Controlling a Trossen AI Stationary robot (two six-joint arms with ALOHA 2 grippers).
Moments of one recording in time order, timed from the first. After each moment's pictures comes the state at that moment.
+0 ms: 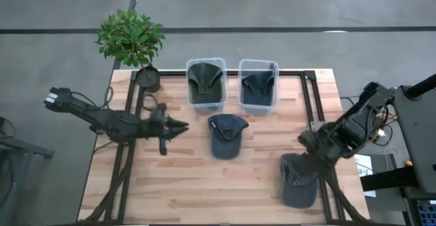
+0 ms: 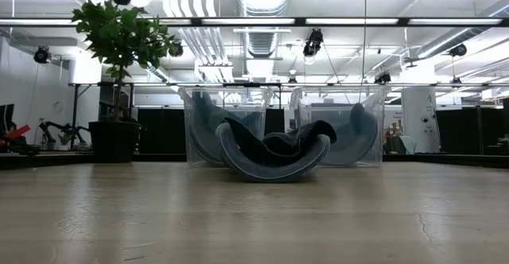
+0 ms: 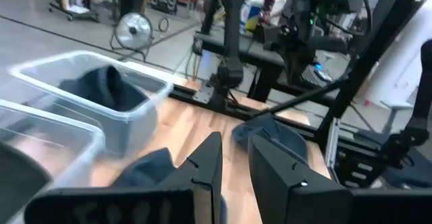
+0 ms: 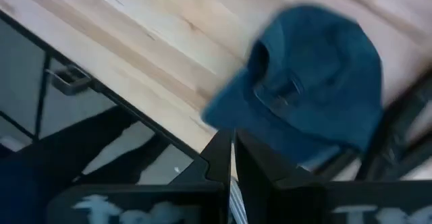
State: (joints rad) left arm -0.37 0.81 0.71 0.01 -0.50 -0.35; right arm 0.76 1.18 1.29 -1.32 0.05 1.82
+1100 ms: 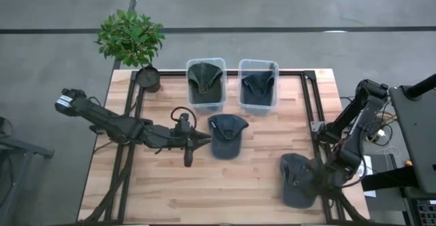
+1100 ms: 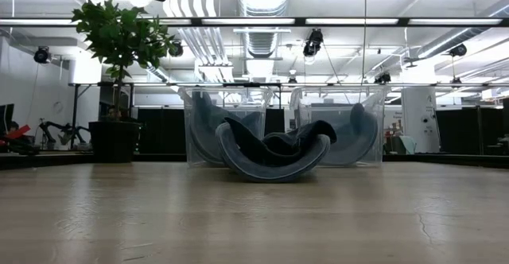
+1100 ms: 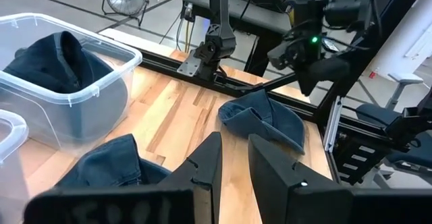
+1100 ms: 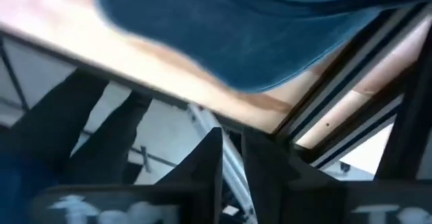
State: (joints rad) left arm -0.37 1.20 0.93 0.04 -0.46 -0.42; right arm 1.05 1.18 0.87 -0.82 -0.16 2.32
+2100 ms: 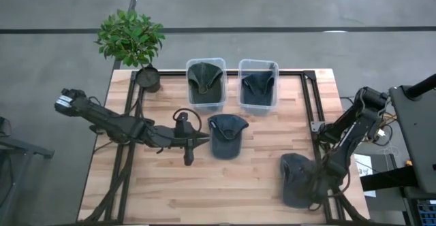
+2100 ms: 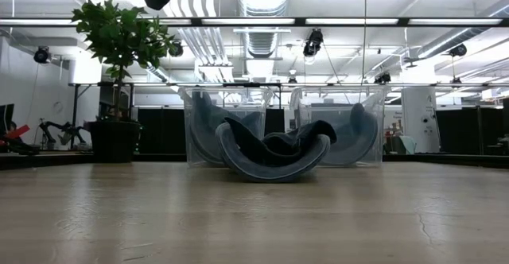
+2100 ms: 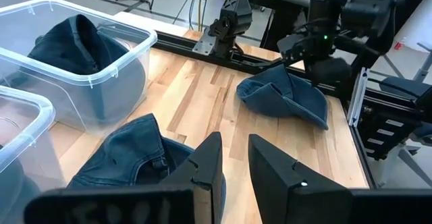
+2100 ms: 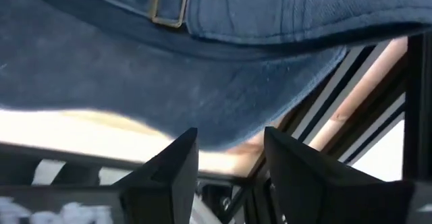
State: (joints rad) left arm -0.36 1.20 0.93 -0.06 -0.46 -0.40; right arm 1.01 1.35 0.80 -0.79 -0.26 2.38
